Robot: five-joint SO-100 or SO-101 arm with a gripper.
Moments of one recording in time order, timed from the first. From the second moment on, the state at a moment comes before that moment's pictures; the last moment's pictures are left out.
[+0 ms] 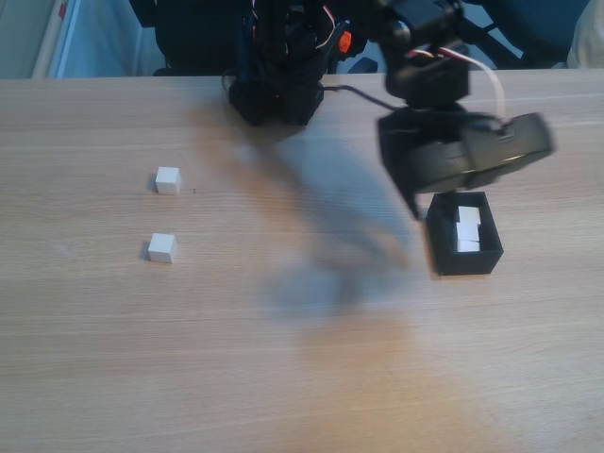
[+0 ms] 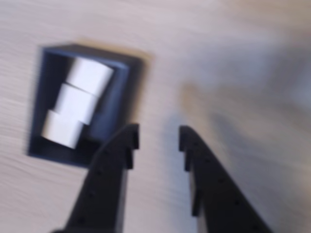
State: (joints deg) arm -29.0 106.5 103.9 60.2 -67.1
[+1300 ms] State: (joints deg) arm 32.8 100.4 110.9 61.4 -109.1
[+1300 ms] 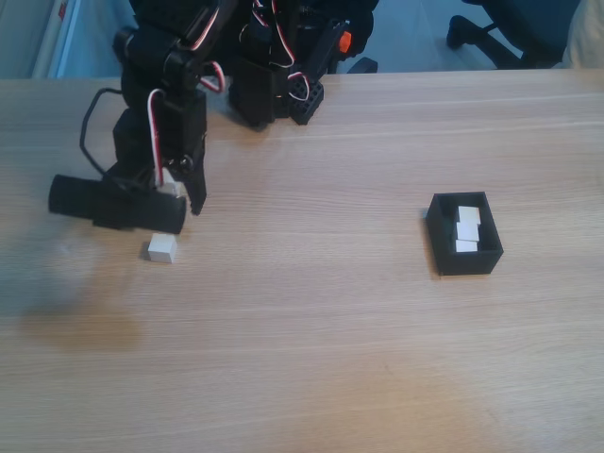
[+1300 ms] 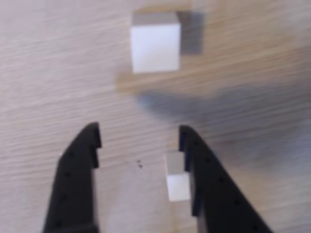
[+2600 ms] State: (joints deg) arm 32.0 83.8 100.3 55.4 -109.3
